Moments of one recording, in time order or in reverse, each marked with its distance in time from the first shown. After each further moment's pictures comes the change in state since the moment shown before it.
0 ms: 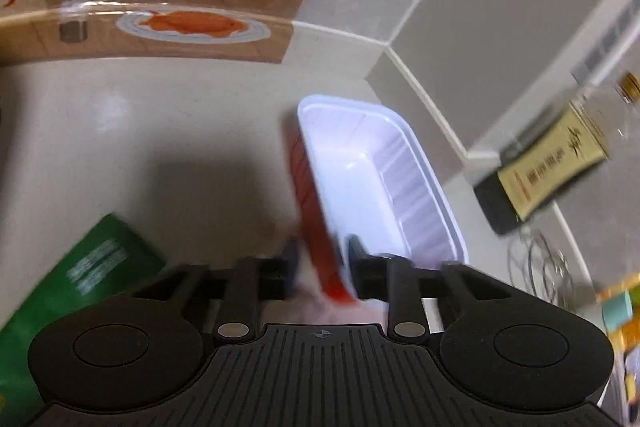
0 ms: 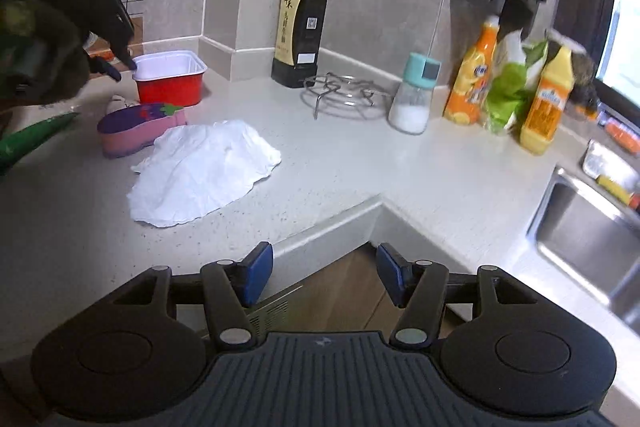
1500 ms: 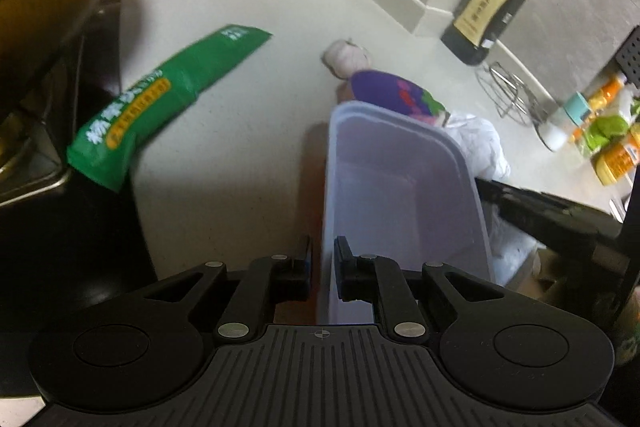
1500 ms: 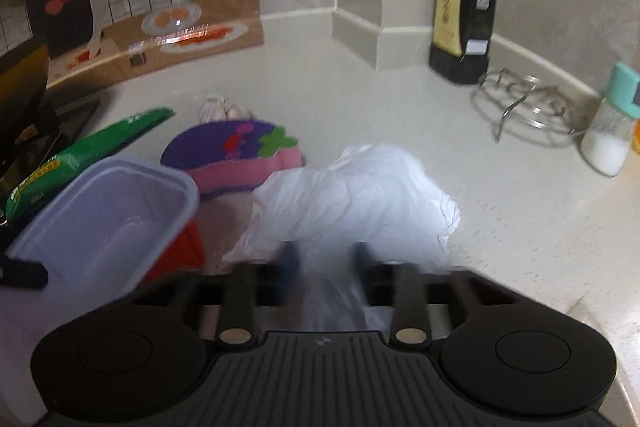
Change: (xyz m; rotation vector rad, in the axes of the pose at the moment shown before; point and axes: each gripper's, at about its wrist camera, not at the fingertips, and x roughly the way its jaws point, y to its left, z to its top) left arm -0.175 0.081 -0.193 0.188 0.119 -0.020; right arm 0.103 0.058 0.070 -0.092 0.110 0.451
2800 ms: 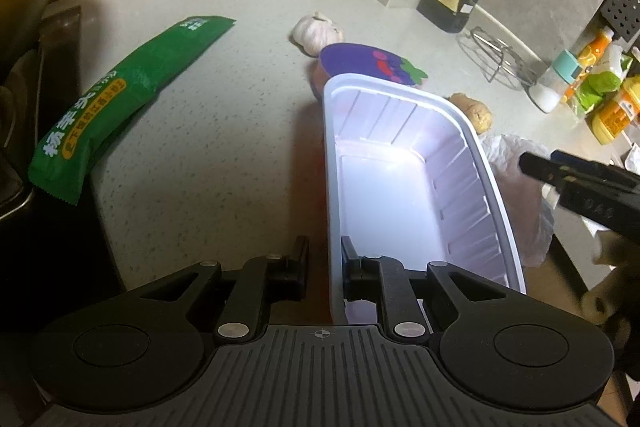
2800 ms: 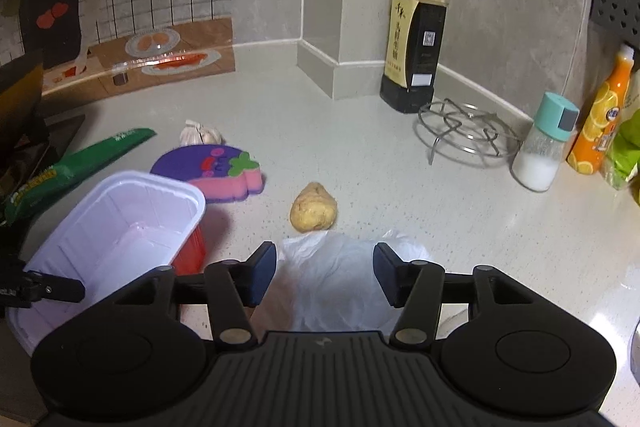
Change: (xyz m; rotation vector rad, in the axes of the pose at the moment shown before) left arm 0.022 -0.013 -0.002 0.104 0.036 -0.009; right arm -0.061 -0.007 -0.003 -0.009 -0.061 -0.118
